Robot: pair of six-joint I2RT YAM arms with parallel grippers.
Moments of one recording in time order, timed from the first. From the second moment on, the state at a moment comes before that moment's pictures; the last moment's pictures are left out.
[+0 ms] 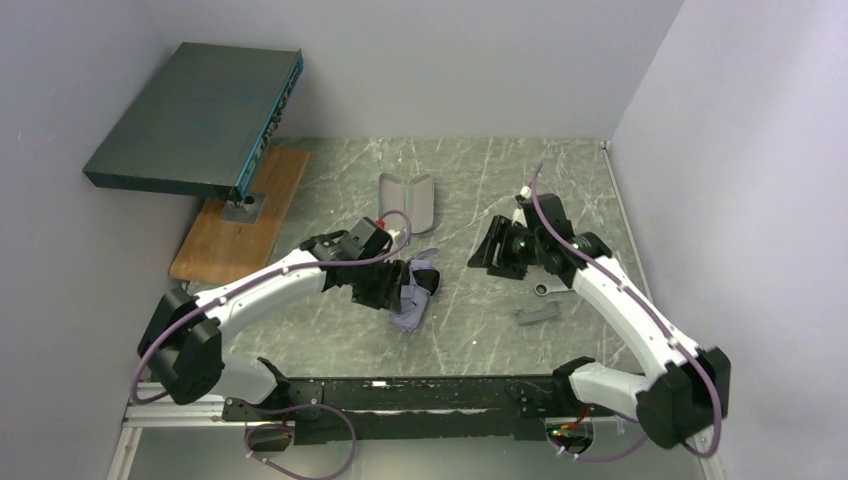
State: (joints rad) left arm -0.75 1.41 1.01 -0.70 0.20 -0.49; right arm 0.39 1.08 0.92 -0.68 -0.28 0.70
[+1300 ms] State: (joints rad) left arm -0.80 1.55 0.91 -0.52 0.32 -0.60; right arm 0.50 1.90 1.20 -0.41 -0.51 0.63
